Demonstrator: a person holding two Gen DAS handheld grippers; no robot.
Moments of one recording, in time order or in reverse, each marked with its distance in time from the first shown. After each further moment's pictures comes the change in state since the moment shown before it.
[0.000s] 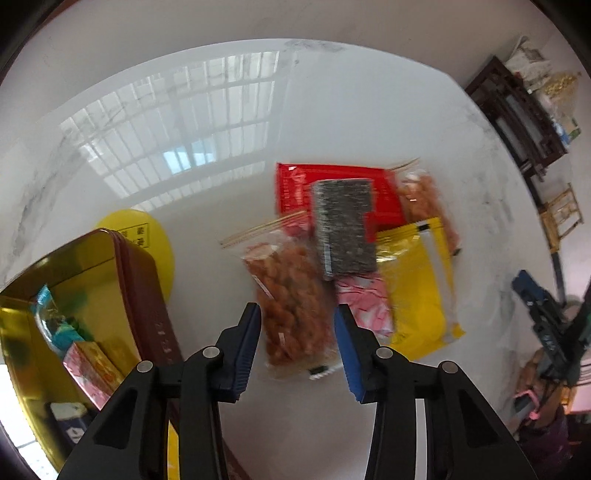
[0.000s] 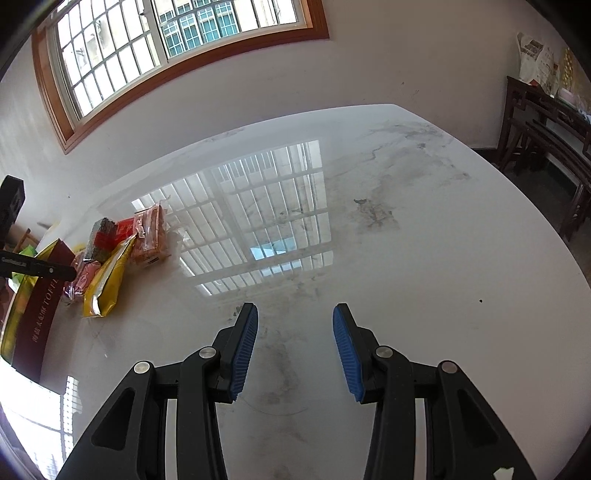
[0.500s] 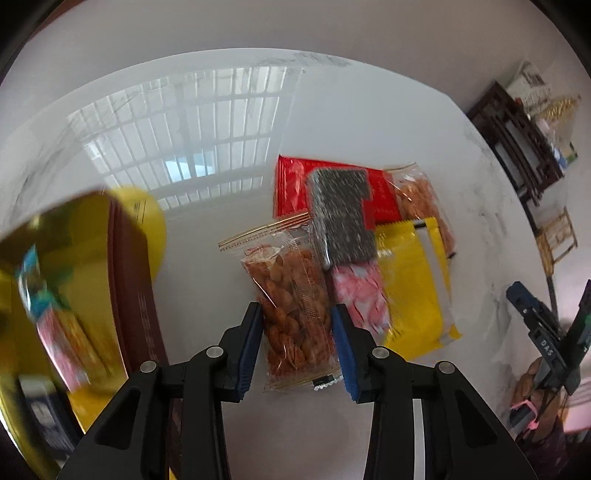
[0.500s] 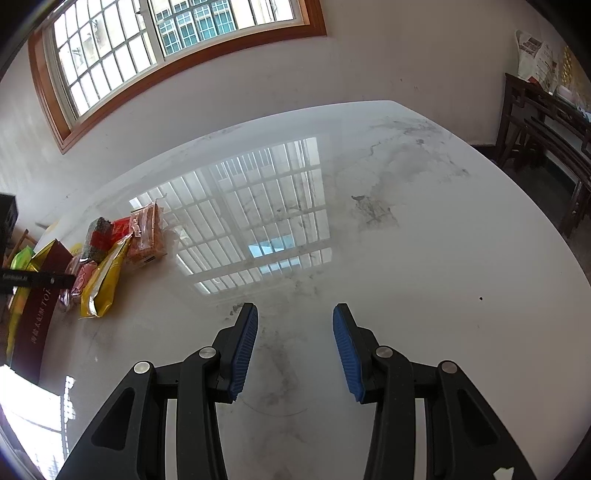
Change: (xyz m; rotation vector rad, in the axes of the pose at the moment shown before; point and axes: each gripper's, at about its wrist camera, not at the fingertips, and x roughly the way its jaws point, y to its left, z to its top) left arm 0.002 0.002 -0.027 -0.089 -0.097 -0.060; right arm 0.003 0.000 0.001 0.005 0.011 -0.006
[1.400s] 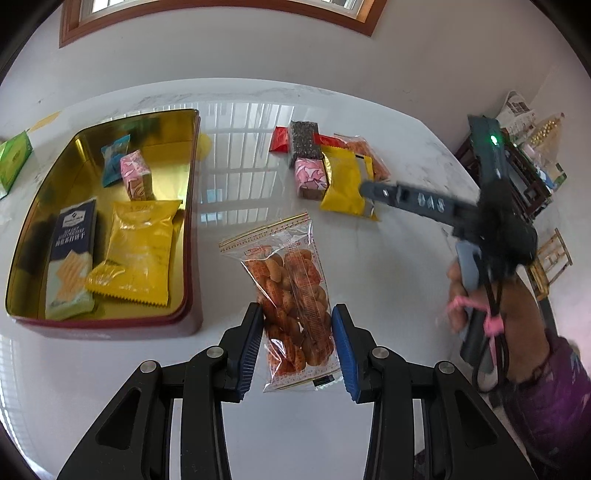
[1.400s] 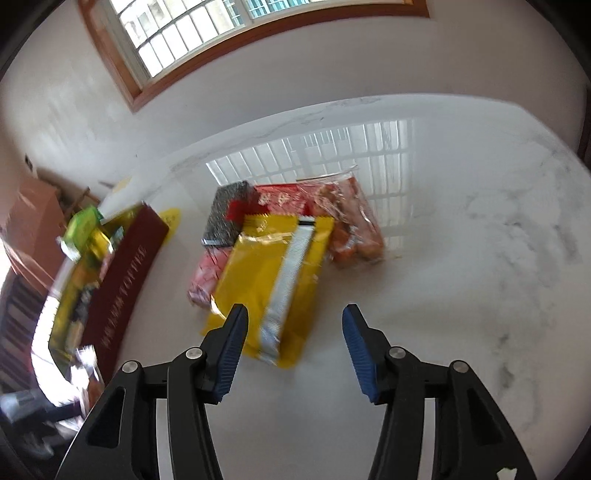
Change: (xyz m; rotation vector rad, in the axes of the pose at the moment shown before) left arm -0.084 -0.029 -0.160 -0.036 -0.204 0.006; right arm 0.037 0.134 0.014 -0.093 0.120 0.294
